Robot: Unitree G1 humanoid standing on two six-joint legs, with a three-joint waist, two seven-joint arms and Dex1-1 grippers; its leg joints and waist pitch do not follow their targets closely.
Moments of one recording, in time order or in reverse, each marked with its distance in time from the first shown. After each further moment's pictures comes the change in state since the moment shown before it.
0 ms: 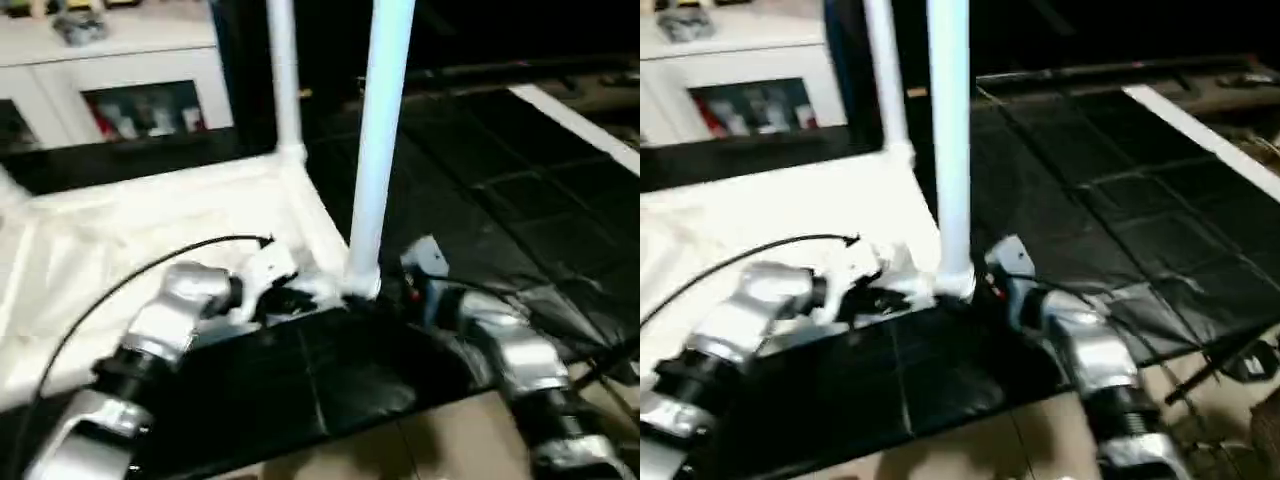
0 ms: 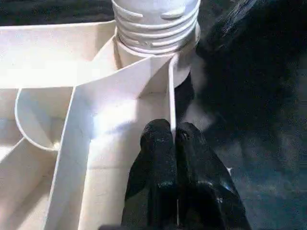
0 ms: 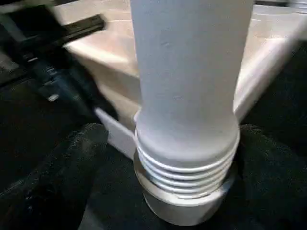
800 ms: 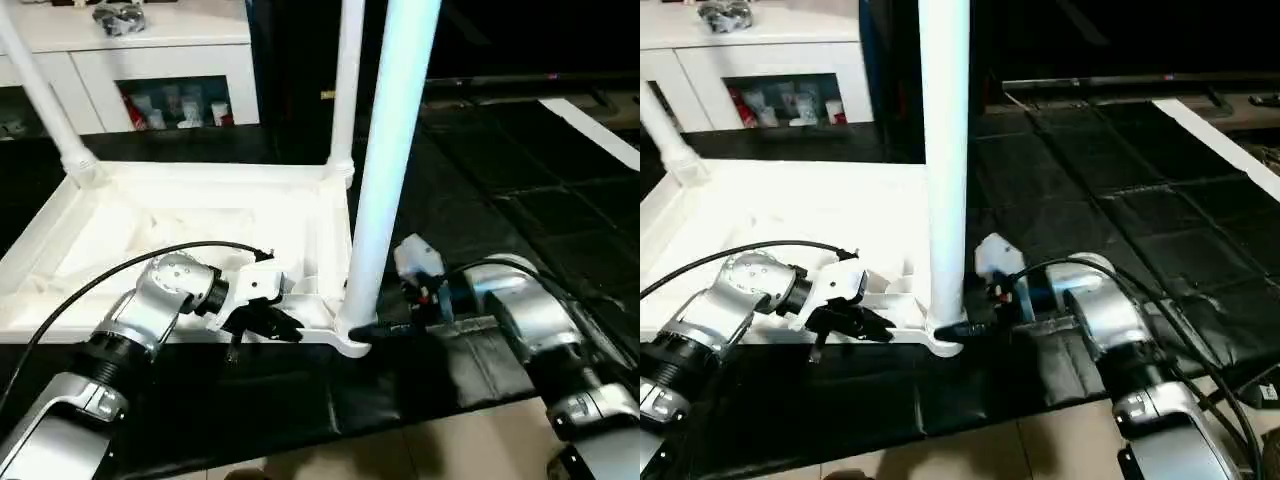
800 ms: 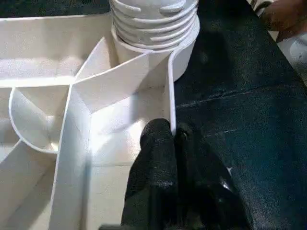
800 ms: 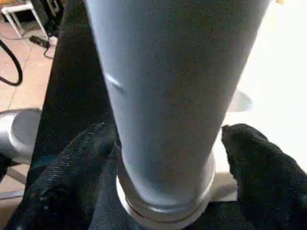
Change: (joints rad) left arm -0.063 0.085 -0.088 0.098 -0.008 -0.188 -0.234; right arm -0.195 -0.097 0.169 0.151 -0.029 -0.090 0.375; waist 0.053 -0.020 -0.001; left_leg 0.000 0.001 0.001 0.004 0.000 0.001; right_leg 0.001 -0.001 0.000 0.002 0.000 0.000
